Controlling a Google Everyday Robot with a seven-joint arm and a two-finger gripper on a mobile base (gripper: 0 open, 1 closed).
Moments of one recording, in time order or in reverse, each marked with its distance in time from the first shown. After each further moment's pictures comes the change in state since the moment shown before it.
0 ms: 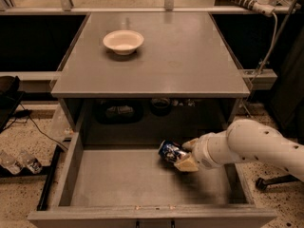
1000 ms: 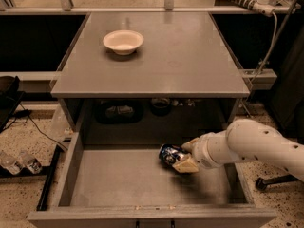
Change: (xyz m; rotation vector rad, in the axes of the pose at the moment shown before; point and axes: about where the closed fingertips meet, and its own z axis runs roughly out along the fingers) arm 0.000 0.000 0.000 0.000 0.000 0.000
